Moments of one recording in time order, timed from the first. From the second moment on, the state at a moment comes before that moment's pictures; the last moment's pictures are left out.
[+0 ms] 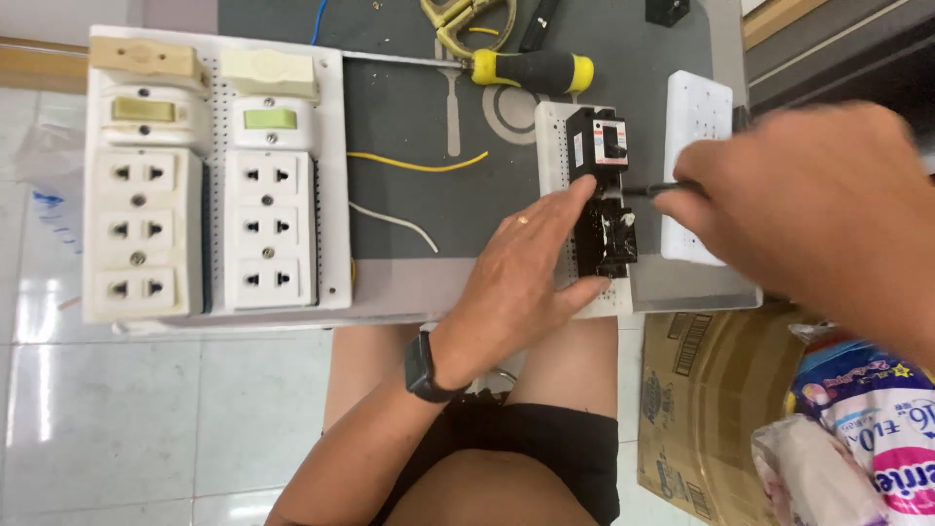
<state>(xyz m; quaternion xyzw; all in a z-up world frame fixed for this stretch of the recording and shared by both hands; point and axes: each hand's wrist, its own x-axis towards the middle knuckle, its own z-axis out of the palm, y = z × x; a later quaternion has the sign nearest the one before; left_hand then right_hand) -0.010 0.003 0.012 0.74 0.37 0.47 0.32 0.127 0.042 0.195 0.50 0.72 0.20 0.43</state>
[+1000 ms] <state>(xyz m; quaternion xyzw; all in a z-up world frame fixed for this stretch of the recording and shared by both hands) 0.017 0.077 0.061 0.68 0.59 0.30 0.31 0.264 -0.016 0.079 0.60 0.61 -0.18 -0.48</state>
